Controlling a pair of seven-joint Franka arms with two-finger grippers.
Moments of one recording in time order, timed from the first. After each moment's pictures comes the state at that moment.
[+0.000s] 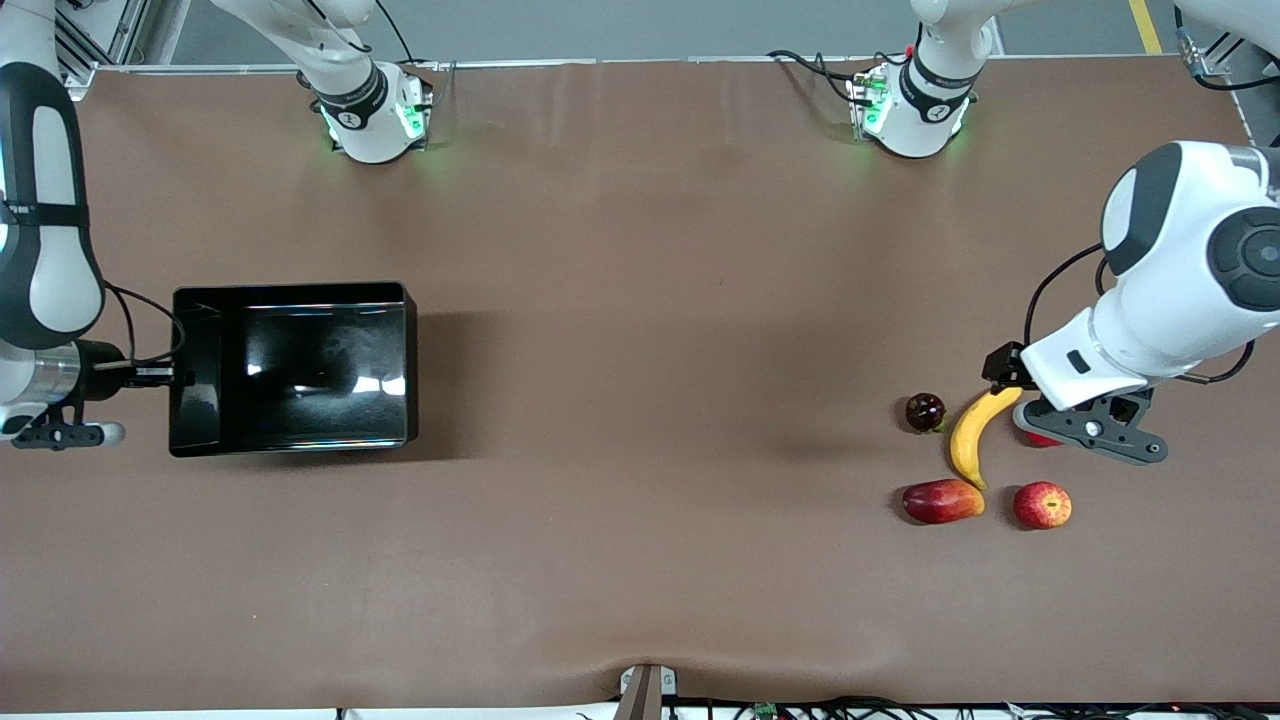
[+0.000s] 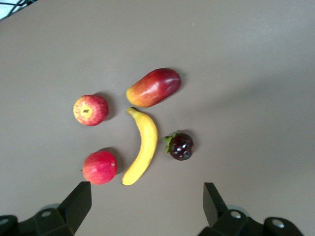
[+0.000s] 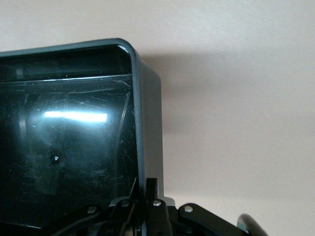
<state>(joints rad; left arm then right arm) 0.31 0.34 -0.54 -1.53 0.26 1.81 0.11 -0.21 0.41 -0.08 -1.71 0.10 1.86 -0.31</state>
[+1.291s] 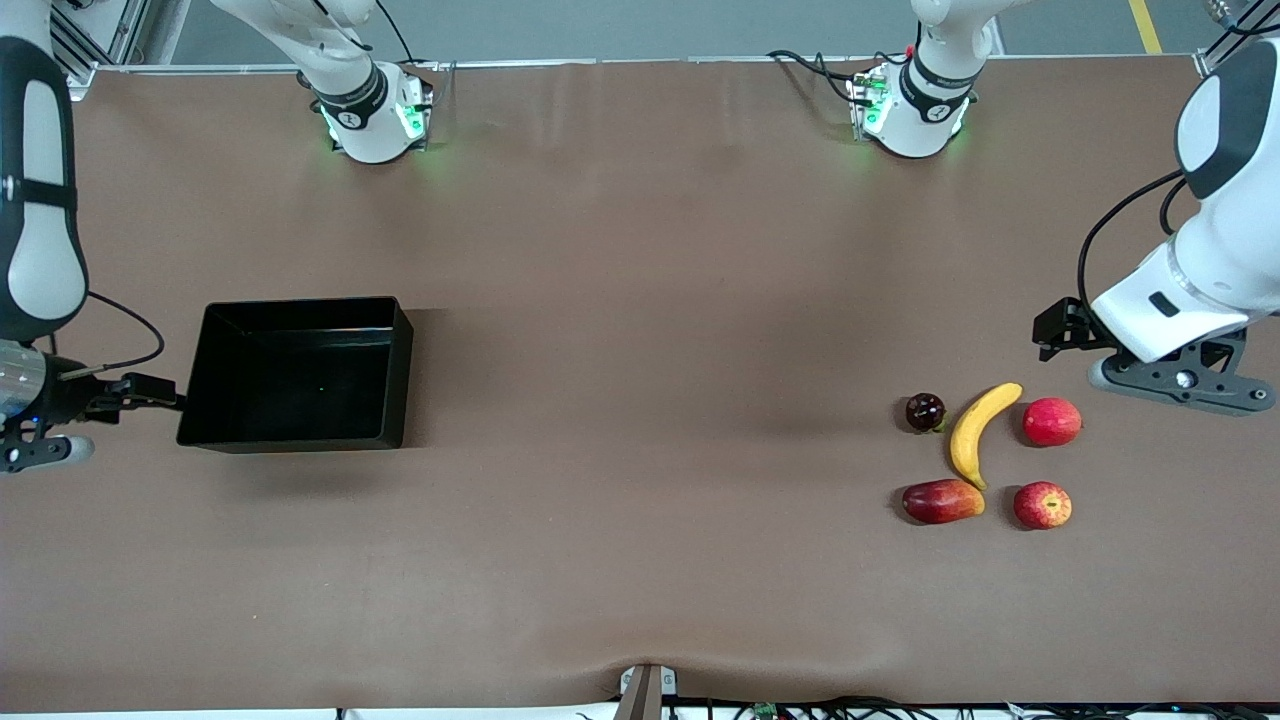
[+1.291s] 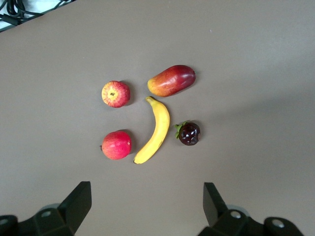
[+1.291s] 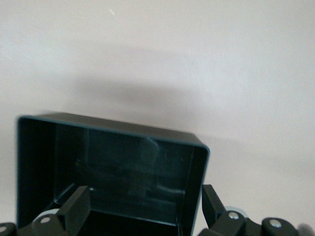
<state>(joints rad) 0.35 0.22 -0.54 -1.49 0.24 1.70 0.08 -0.13 0.39 -0.05 -1.51 0.08 1.86 -0.40</state>
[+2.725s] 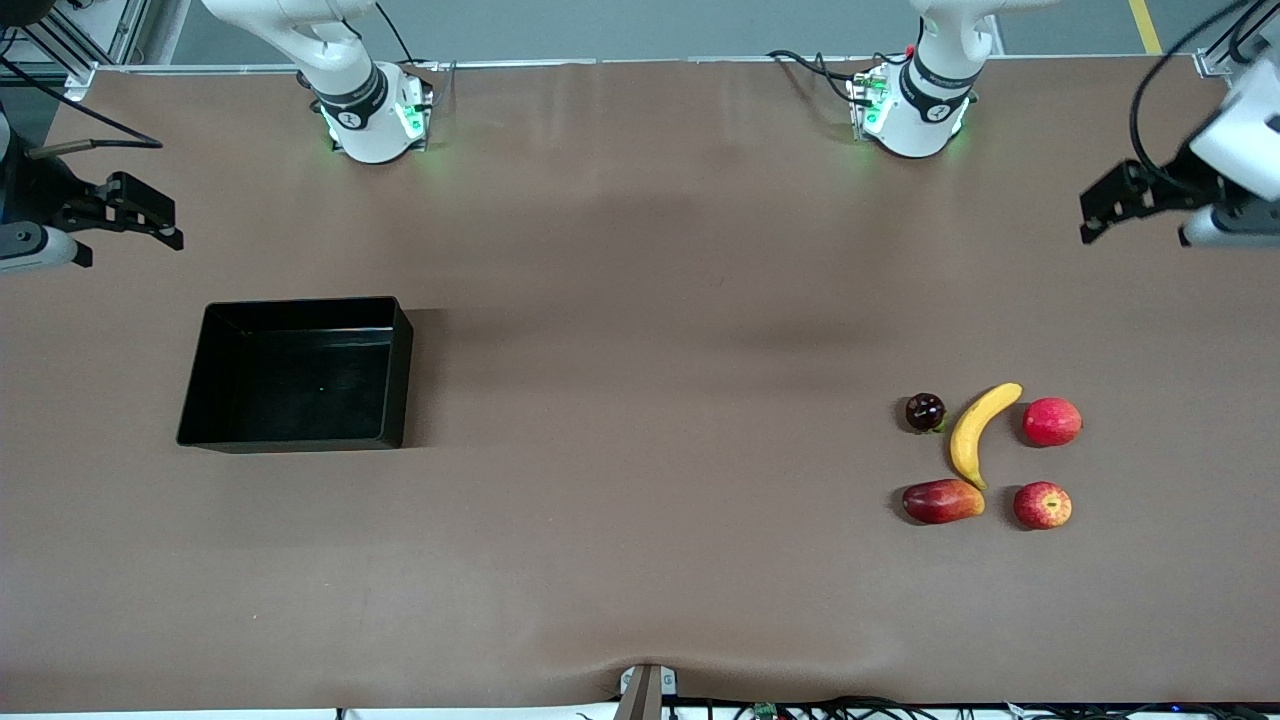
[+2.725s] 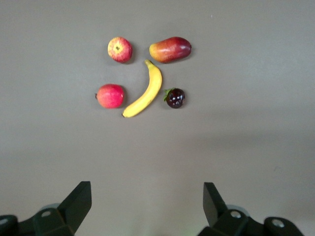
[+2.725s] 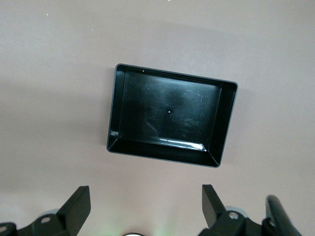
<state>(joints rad) 0.06 -0.12 -0.17 -1.64 0.03 1.54 -0.05 0.05 -0.03 -0.05 -1.57 0.00 1.48 -0.18</state>
